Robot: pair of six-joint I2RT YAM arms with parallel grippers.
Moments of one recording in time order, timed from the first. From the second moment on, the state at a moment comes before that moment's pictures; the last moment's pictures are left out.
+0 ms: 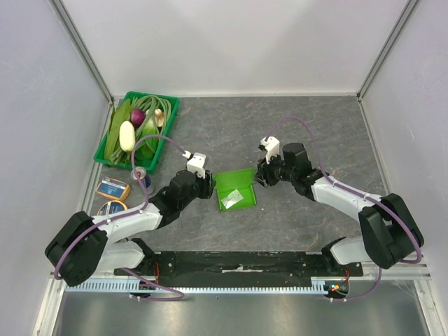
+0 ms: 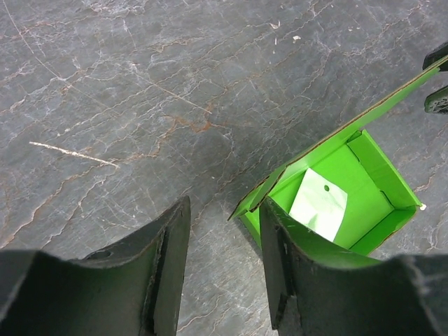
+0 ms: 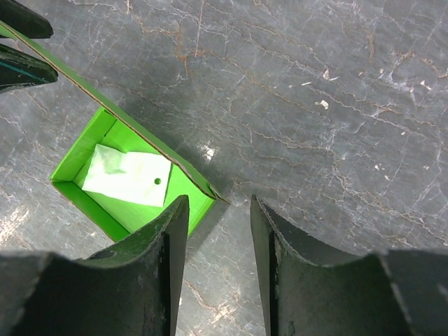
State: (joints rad) left arm -0.73 1.20 0.43 0.34 -0.20 -0.27; right arm 0.48 1.38 0.69 0.11 -0.39 -0.04
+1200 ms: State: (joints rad) left arm -0.71 1.22 0.50 0.31 -0.17 -0.23; right arm 0.53 1.38 0.69 0.17 -0.37 -0.04
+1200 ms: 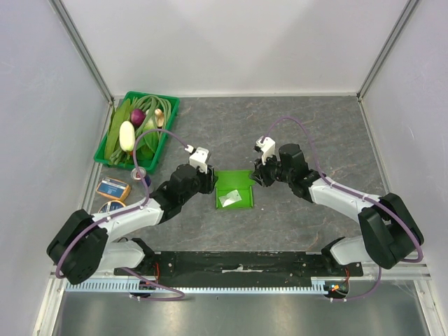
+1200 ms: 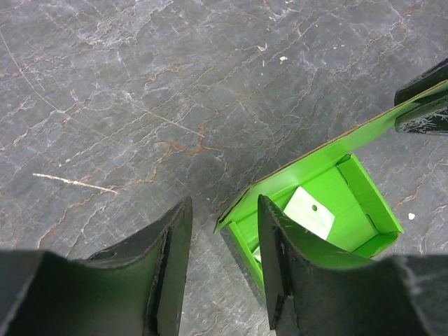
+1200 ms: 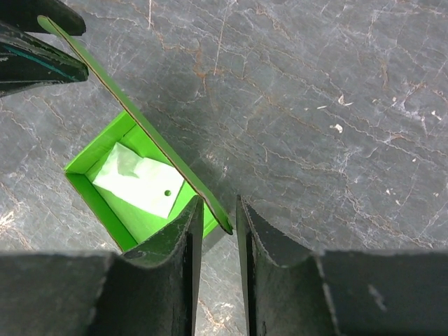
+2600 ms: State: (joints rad) left arm -0.79 1.60 0.79 0.35 -0.59 -0.50; right arm 0.83 1.62 0.84 0.27 0.74 0.40
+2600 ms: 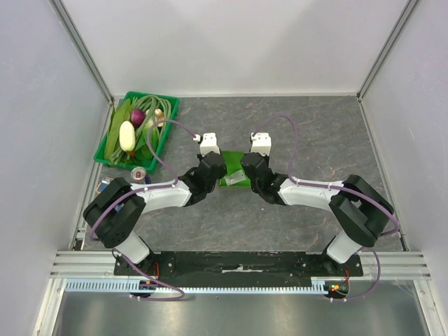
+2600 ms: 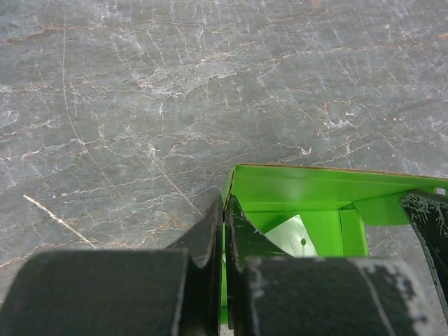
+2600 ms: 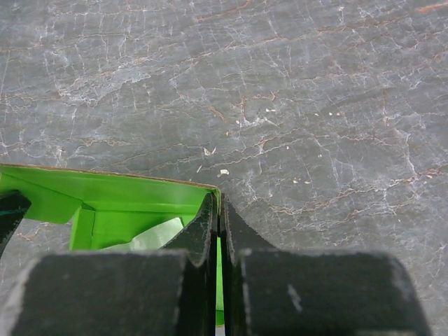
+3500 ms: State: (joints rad) left arm -0.88 1.55 0.71 0.32 -0.64 -0.74; right arm 0.97 1.57 0.64 0.48 0.97 0.50
